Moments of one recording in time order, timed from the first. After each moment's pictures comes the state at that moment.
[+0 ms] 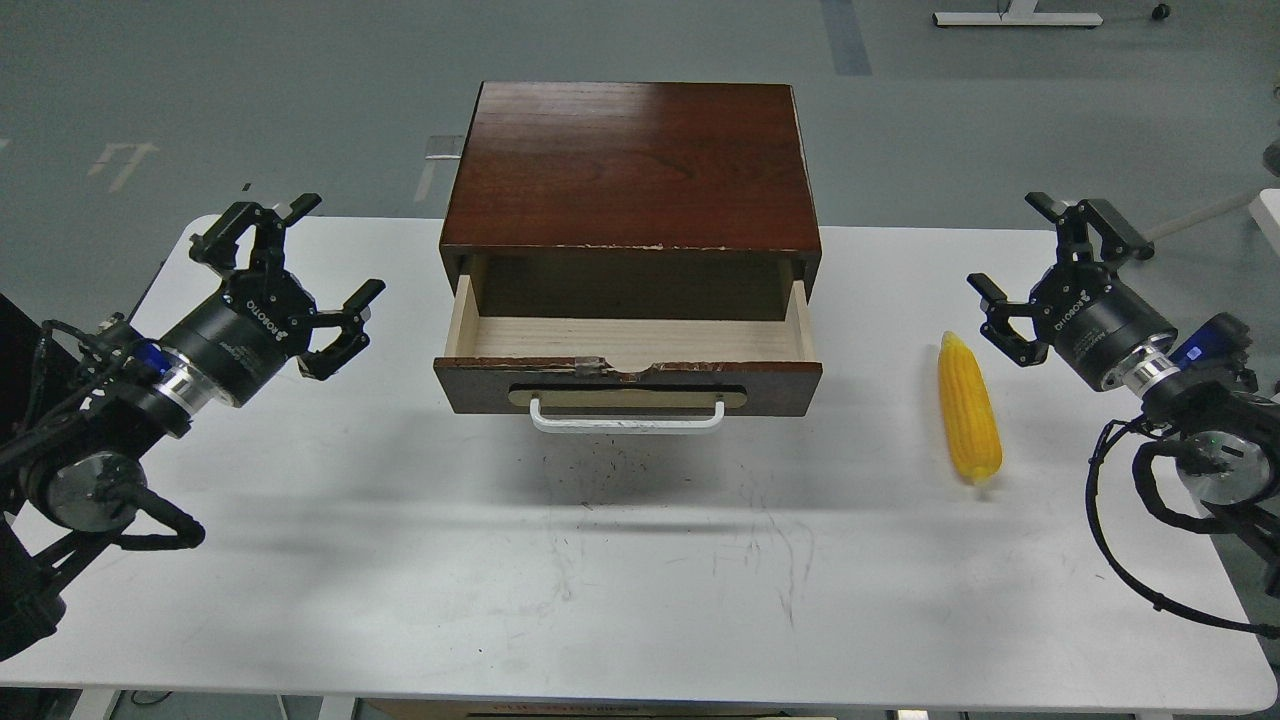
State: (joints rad) left arm -0.47 0.66 -0.70 -1.08 0.14 -0.49 -0.40; right arm 0.70 -0.61 0.34 0.78 0.00 0.49 0.49
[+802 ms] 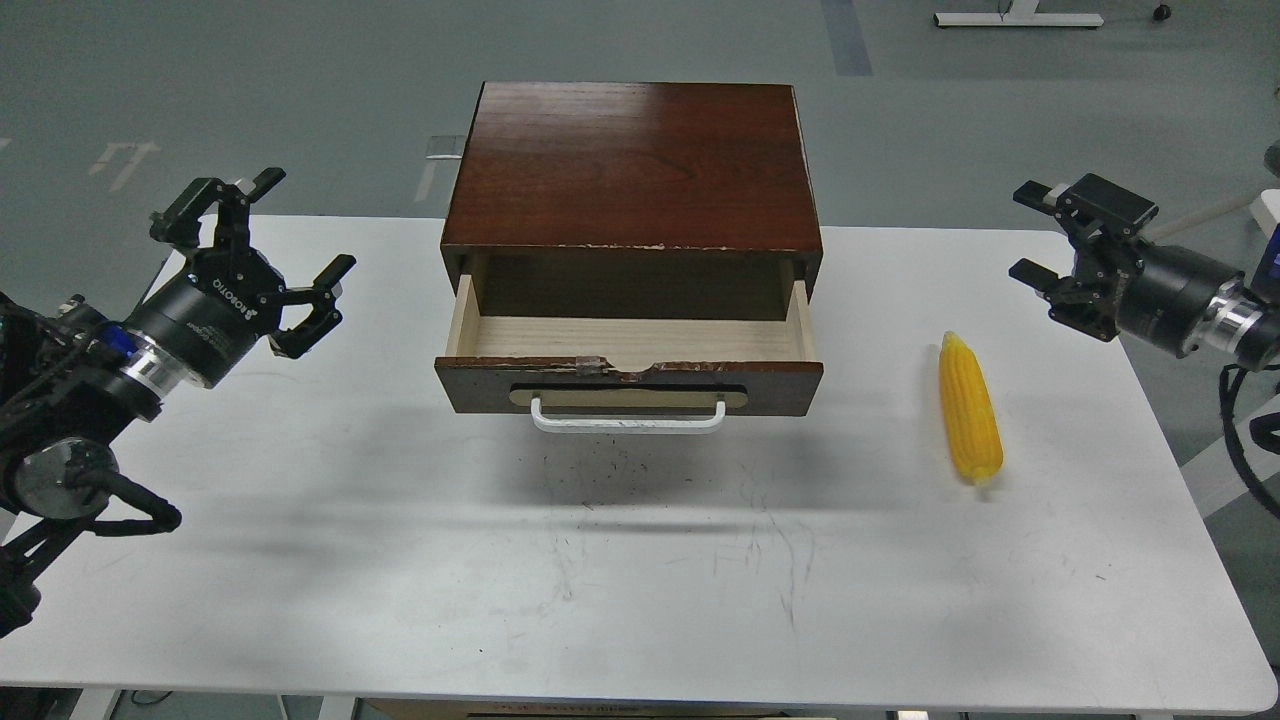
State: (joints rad) left arm -0.48 0.69 -0.75 -1.09 0.14 -0.49 -0.40; right arm 0.86 -0.84 0.29 0.87 -0.77 0.49 0.49
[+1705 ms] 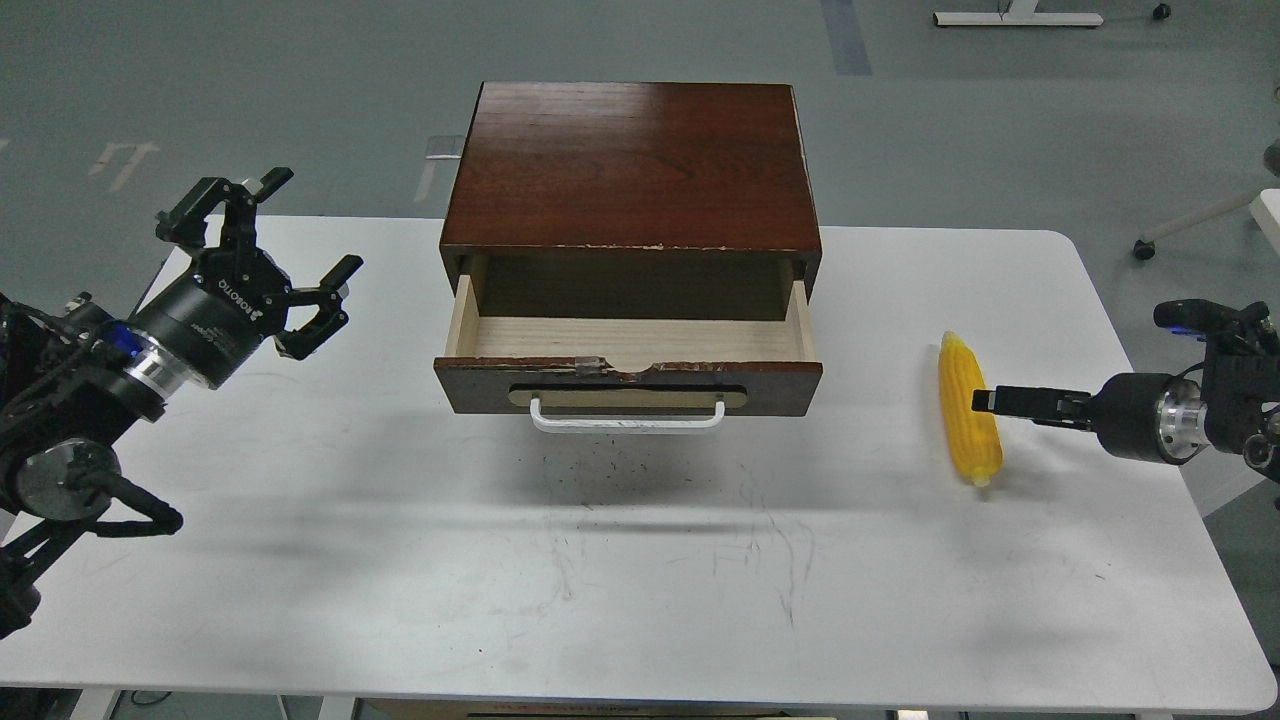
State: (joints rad) left arm -0.47 0.70 -0.75 -1.11 0.15 -0.49 -0.40; right arm 0.90 -0.74 -0.04 0.78 -1.21 0.34 0.49
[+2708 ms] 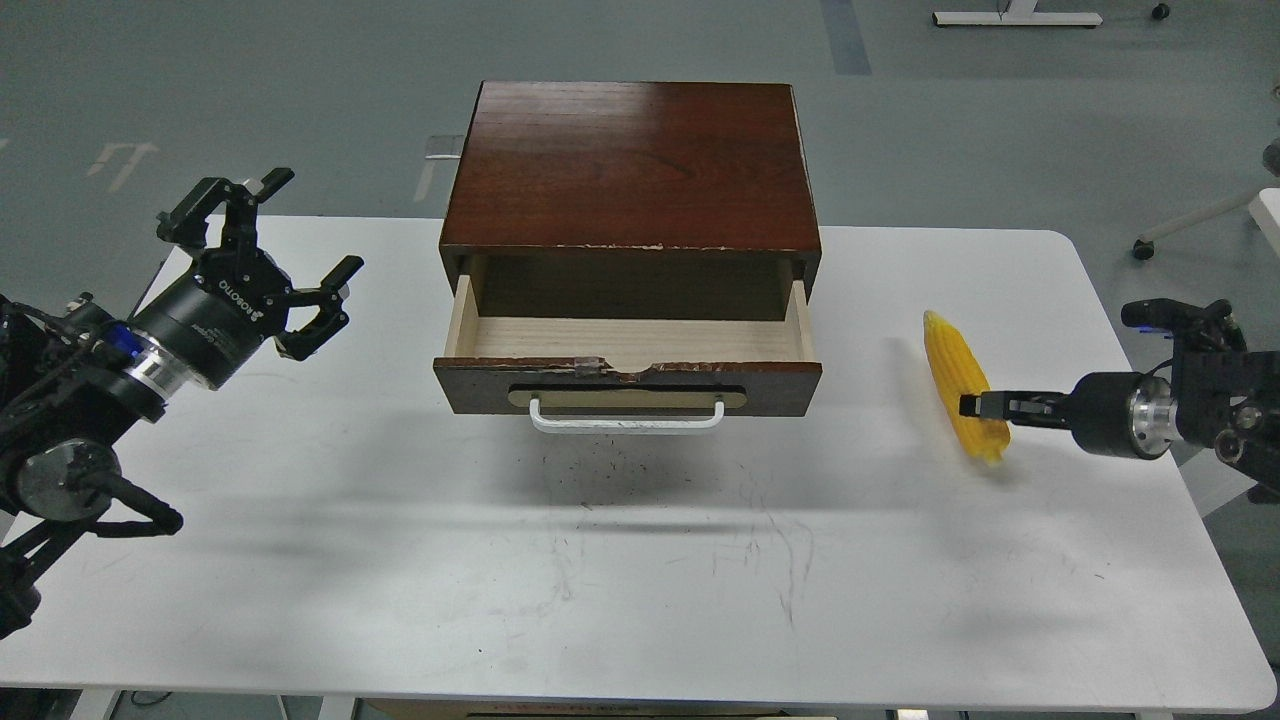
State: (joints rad) left arm -0.47 0.70 -0.75 -1.11 0.15 -0.49 -0.40; right arm 0.99 -0.74 -0.07 0.81 -1.20 0.33 0.49
